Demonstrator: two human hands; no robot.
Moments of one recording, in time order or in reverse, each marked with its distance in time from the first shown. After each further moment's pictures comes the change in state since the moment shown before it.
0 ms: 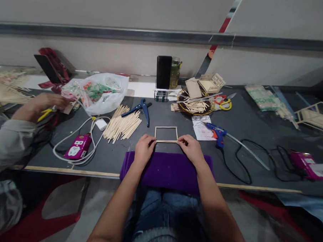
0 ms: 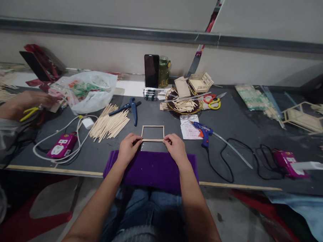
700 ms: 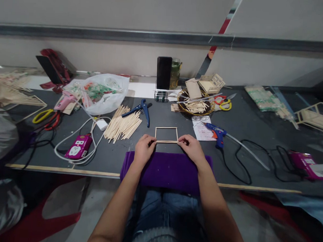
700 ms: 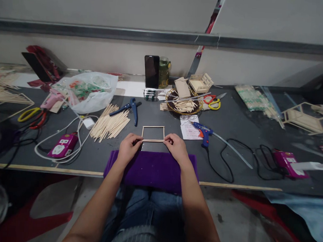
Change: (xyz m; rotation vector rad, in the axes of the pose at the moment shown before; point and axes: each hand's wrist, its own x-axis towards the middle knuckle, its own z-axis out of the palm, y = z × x) left_hand -0.001 0.002 -0.001 -0.028 -0.006 -0.016; right_hand 0.001 0.002 -0.004 0.085 -0.022 0.021
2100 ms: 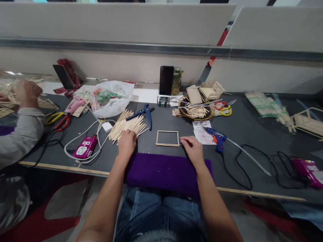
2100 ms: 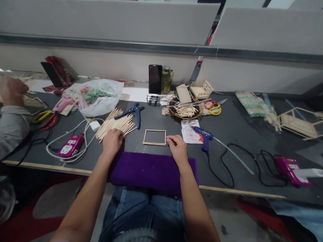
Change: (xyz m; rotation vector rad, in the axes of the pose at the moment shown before) left_hand 0.026 -0.035 -0.063 0.692 -0.016 -0.118; right_hand 0.001 0.001 0.005 0.109 0.242 -0.099
